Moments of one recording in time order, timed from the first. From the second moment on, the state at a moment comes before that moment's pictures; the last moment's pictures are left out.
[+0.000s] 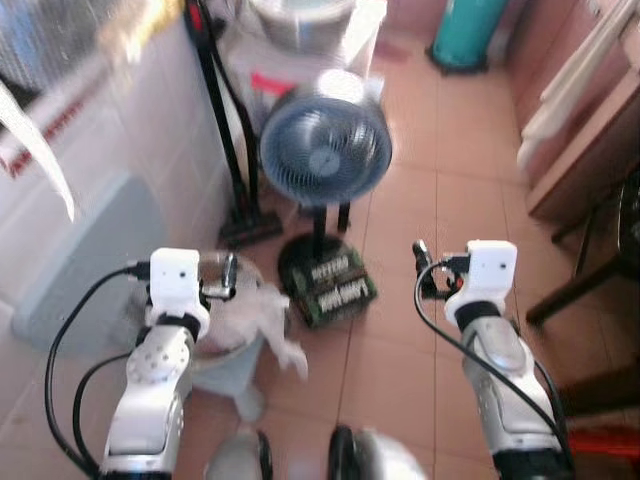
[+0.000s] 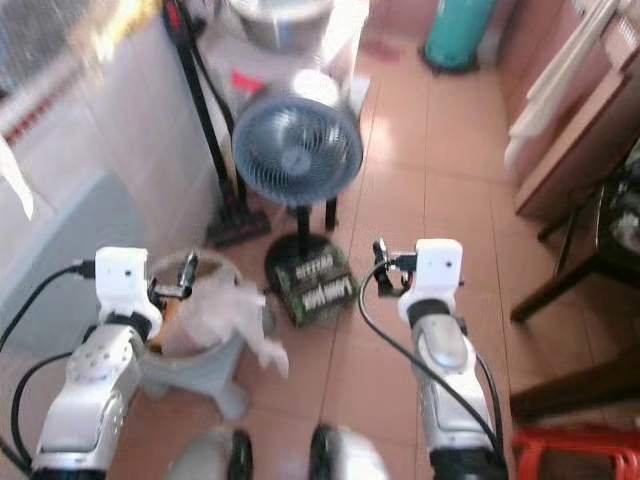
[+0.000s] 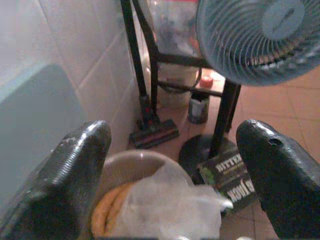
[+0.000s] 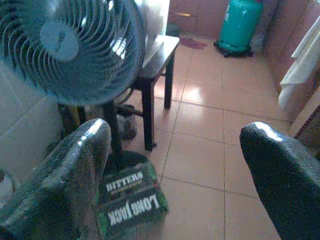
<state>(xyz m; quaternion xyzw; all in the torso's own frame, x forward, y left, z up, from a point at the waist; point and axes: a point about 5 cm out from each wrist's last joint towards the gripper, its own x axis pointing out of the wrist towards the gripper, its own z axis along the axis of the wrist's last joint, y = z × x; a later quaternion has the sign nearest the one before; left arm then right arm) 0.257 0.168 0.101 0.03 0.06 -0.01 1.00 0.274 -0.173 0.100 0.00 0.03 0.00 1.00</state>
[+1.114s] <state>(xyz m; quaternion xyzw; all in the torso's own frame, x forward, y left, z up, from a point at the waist) 0.257 0.170 0.104 0.03 0.06 0.00 1.00 0.272 -0.175 0.096 -0.01 0.04 0.00 1.00</state>
